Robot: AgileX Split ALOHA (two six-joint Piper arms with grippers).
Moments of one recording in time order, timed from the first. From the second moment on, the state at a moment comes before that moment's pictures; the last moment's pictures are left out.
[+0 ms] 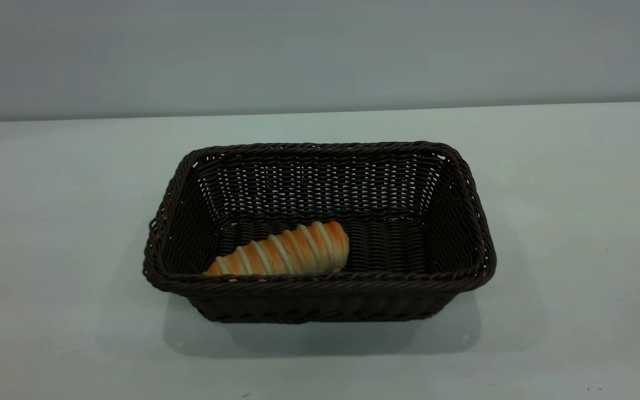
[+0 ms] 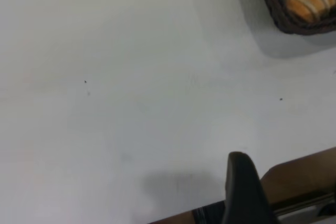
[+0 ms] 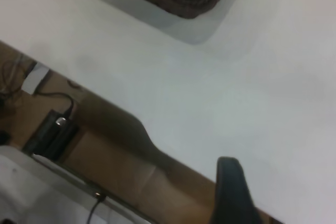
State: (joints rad) left arm -0.19 0.60 -0.78 0.03 1.09 0.09; right arm 0.27 0.37 -0.68 0.20 1.24 -0.27
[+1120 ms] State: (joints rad) left arm -0.19 0.31 -0.54 -0.06 1.09 0.08; right arm 0.27 0.06 -0.48 0.05 1.14 -0.15
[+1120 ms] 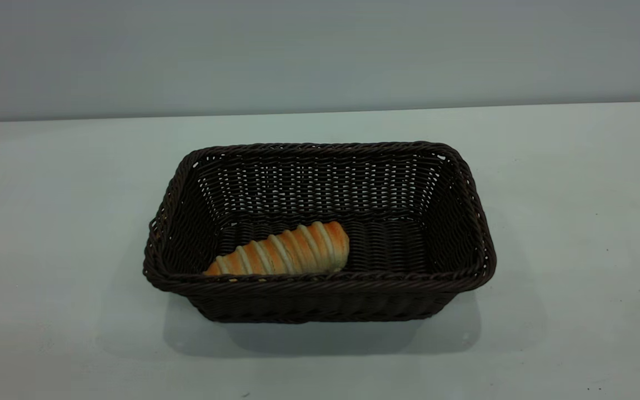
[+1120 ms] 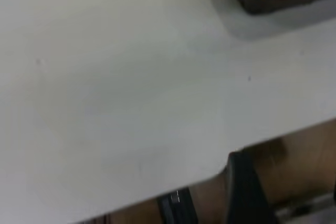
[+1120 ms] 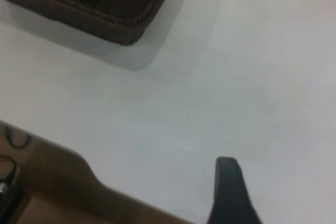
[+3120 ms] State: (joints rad) left arm -0.19 0.30 -0.49 -0.04 1.11 0.06; right arm 0.17 0.04 -0.48 0.06 1.14 -0.15
